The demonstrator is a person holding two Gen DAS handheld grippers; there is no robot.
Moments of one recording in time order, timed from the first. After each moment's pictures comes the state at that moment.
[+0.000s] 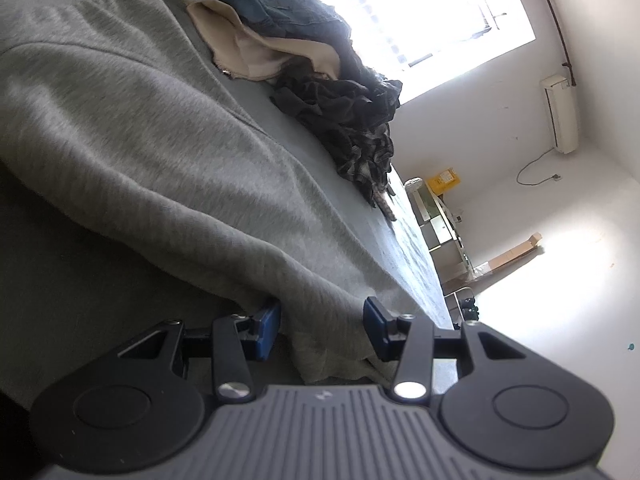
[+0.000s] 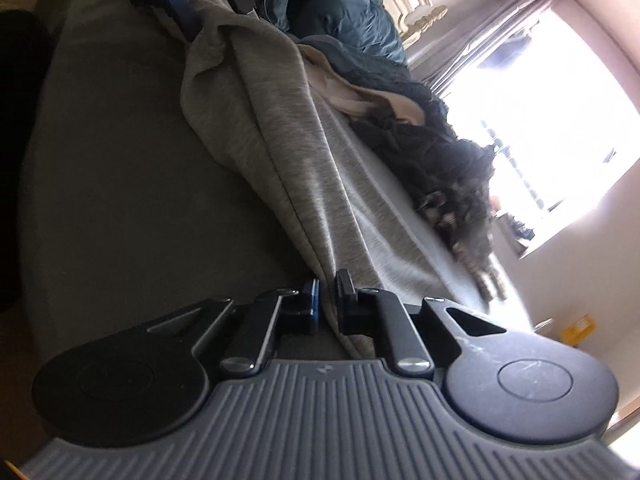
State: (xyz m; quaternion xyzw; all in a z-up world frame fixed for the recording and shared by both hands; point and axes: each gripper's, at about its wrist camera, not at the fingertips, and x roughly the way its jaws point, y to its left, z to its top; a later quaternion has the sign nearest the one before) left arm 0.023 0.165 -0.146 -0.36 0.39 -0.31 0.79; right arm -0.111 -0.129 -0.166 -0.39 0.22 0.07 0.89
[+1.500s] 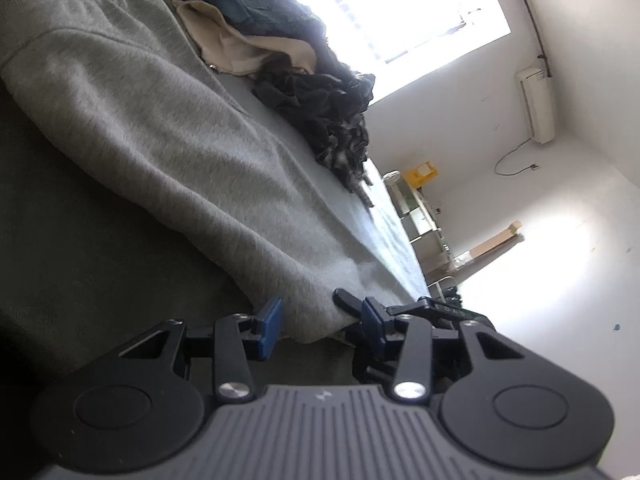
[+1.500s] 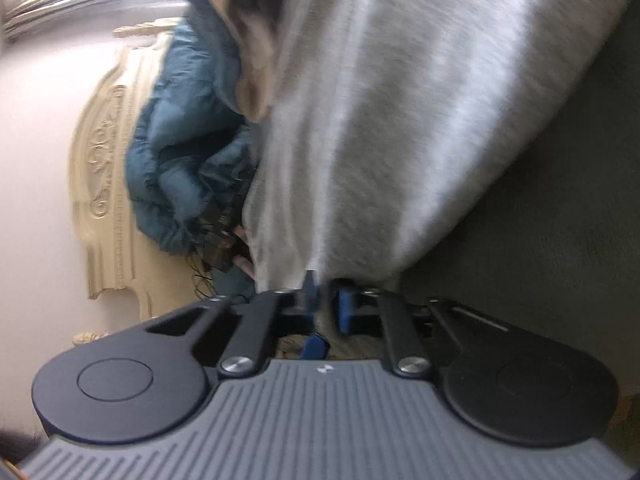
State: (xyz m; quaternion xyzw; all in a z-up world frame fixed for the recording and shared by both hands) left arm -0.023 0.181 -0.146 -0.36 0.37 -0.35 0.78; right arm -0.035 -0.171 -0.178 0.62 0.38 0.17 0.66
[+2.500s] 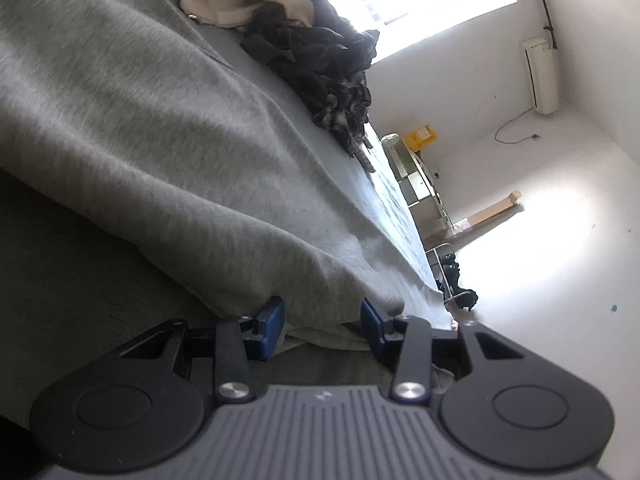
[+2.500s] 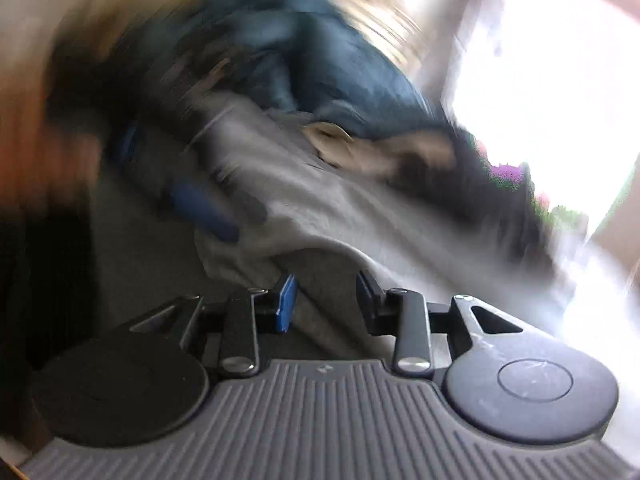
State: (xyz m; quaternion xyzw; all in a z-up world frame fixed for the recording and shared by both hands) left arm 0.020 0.139 -0.167 -0.34 0.42 -0.37 0.75; right arm -0.087 -0.121 -0.095 -0.07 0.23 0.17 0.96
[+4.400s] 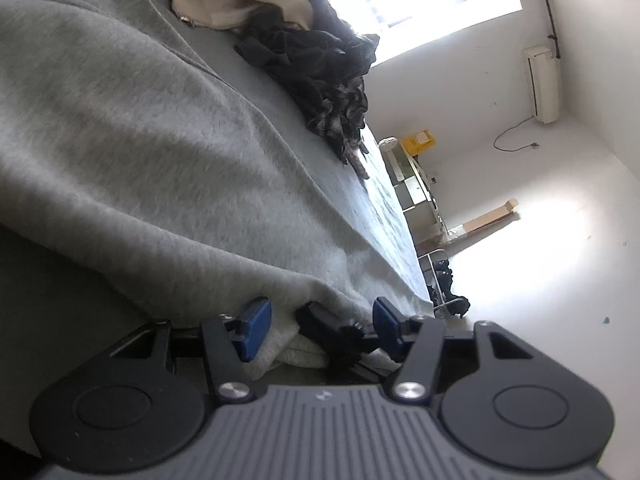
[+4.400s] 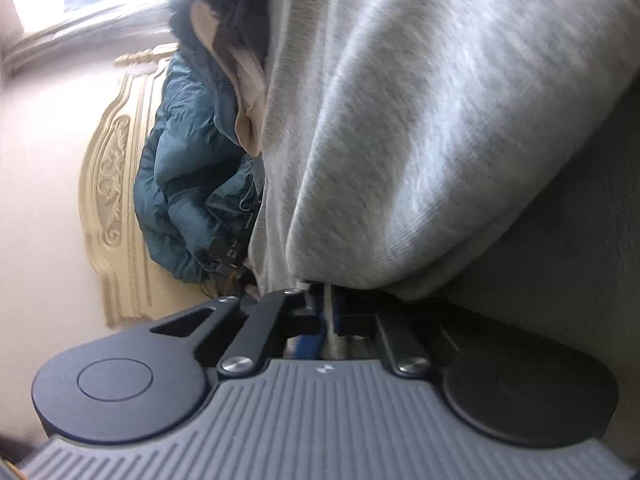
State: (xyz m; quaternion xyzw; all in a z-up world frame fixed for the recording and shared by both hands) left arm 0.026 0.136 -0.156 -0.36 0.43 -0.36 0.74; right arm -0.024 -0.200 -0.195 0.64 0.37 0.15 0.66
